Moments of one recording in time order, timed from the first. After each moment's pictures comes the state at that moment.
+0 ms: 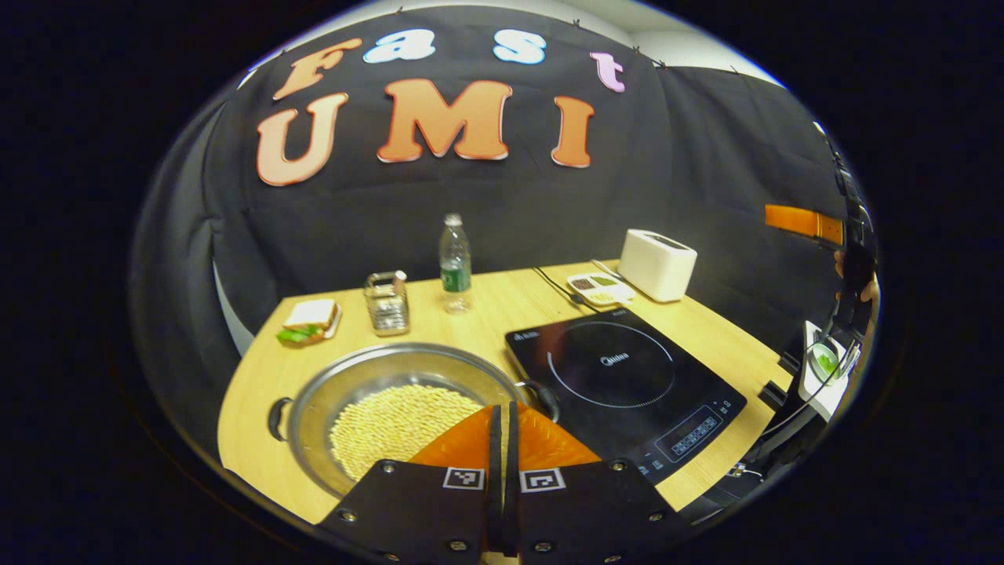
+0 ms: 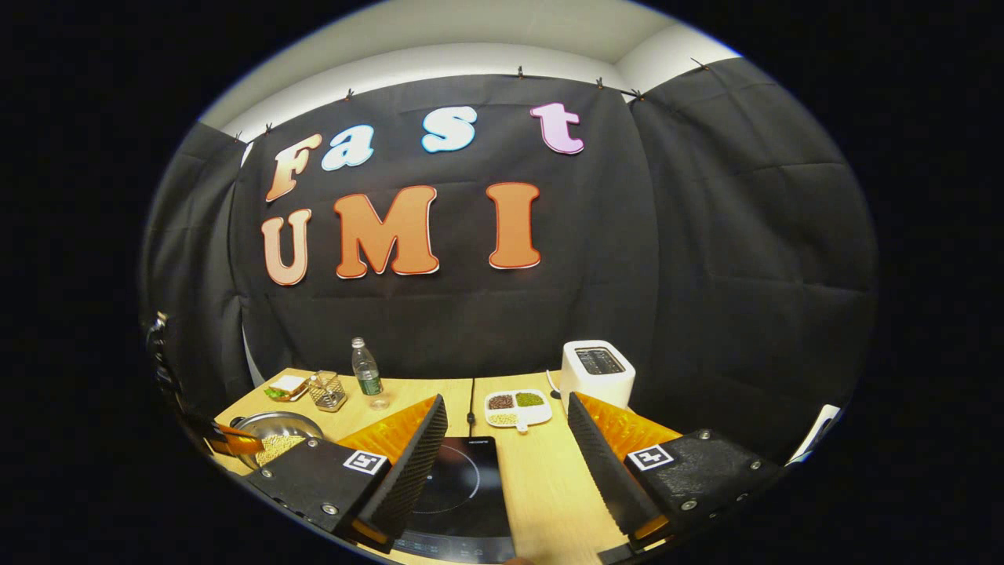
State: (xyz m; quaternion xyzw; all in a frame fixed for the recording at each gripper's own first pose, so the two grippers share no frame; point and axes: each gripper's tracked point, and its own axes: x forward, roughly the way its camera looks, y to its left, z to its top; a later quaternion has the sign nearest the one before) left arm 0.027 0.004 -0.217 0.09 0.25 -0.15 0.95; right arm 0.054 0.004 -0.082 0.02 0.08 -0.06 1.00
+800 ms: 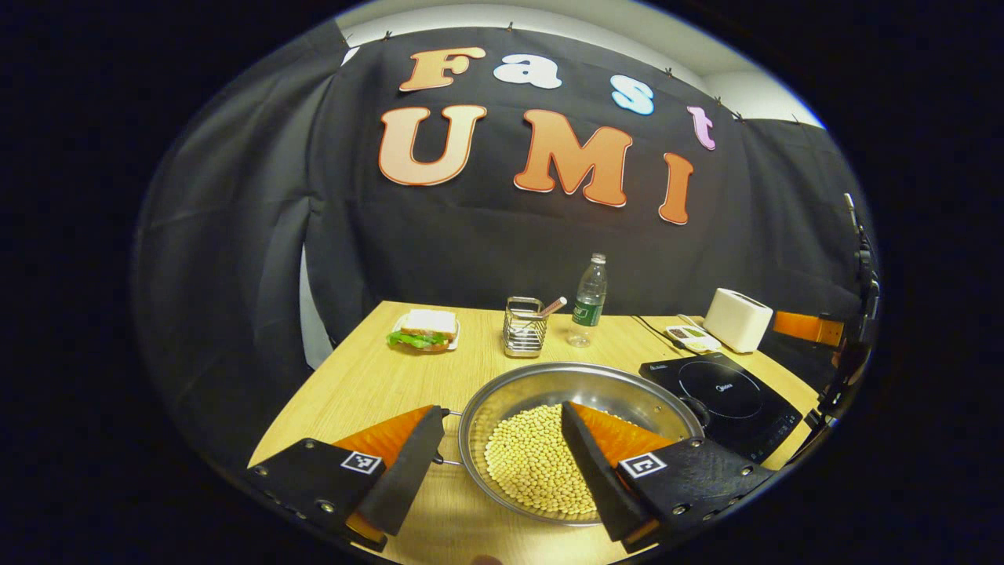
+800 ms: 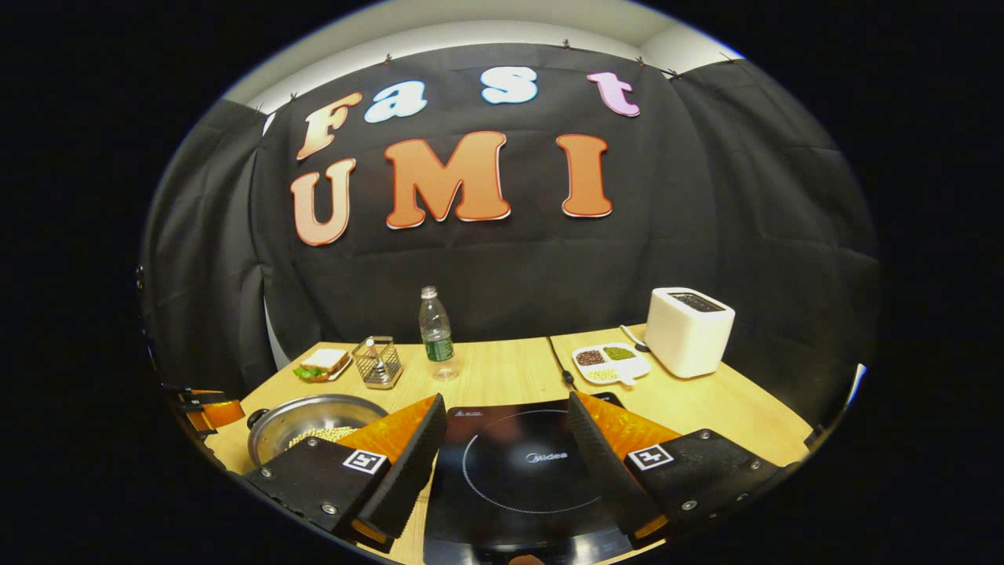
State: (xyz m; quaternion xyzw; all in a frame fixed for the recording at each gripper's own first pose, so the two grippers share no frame) left arm 0.062 0.189 -0.236 0.02 0.20 -0.06 0.98; right arm 0.095 0.183 -0.190 0.02 0.14 -0.03 0.99
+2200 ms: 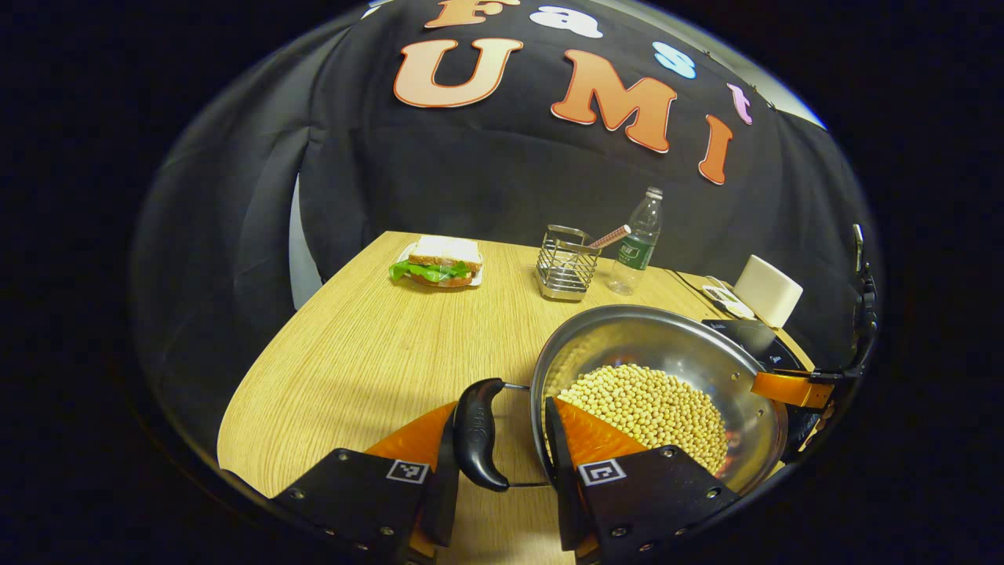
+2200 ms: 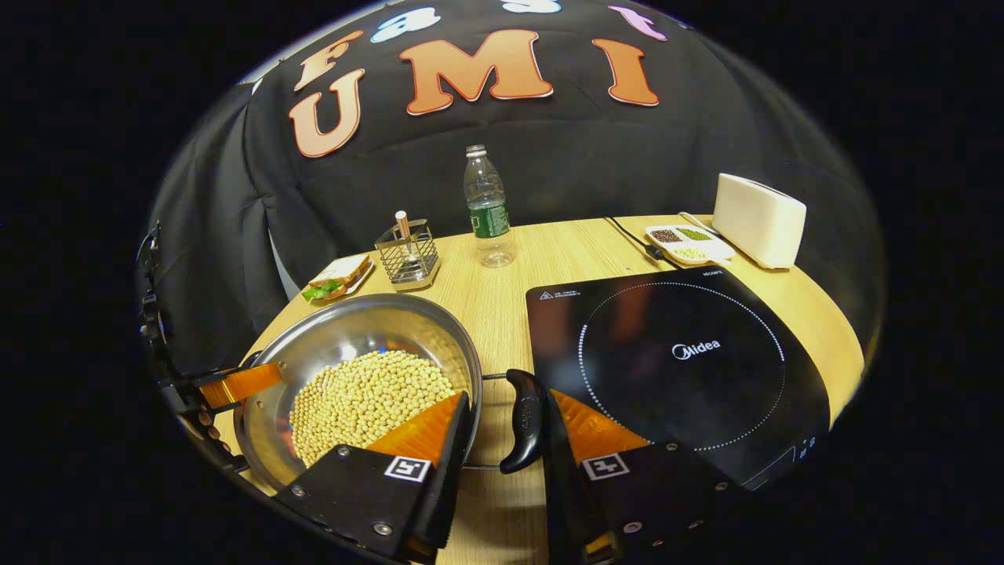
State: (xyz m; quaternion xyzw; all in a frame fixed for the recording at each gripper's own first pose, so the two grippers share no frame) left arm 0.105 0.239 -0.323 0.00 0.31 -0.03 0.95; right arm 0.105 0.282 -0.324 0.06 0.31 0.01 0.95
